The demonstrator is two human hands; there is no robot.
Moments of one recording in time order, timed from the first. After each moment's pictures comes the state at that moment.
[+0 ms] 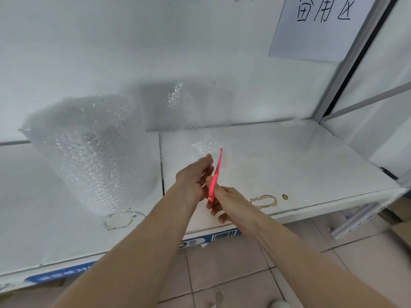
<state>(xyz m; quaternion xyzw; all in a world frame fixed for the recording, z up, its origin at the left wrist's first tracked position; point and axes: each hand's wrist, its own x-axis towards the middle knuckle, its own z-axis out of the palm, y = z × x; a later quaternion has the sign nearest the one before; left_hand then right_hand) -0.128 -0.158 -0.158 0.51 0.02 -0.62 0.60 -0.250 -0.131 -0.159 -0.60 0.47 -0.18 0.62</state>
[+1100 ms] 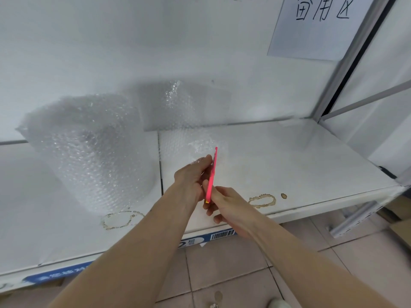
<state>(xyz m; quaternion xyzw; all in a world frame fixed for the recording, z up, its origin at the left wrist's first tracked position) -0.131 -0.155 -0.157 0.49 0.03 -0.60 0.64 -0.250 -0.127 -0.164 -0.61 0.44 -0.20 0.63</state>
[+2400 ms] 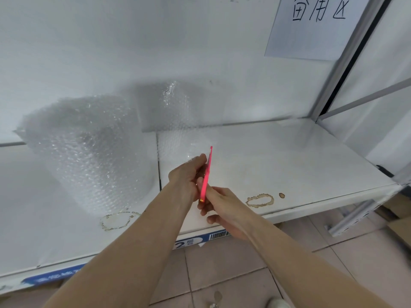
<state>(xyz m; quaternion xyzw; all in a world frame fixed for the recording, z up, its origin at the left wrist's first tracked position) -0.120 -0.162 -0.168 0.50 0.02 -0.60 0.63 -0.244 -0.123 -0.160 -0.56 0.43 -0.21 0.67</state>
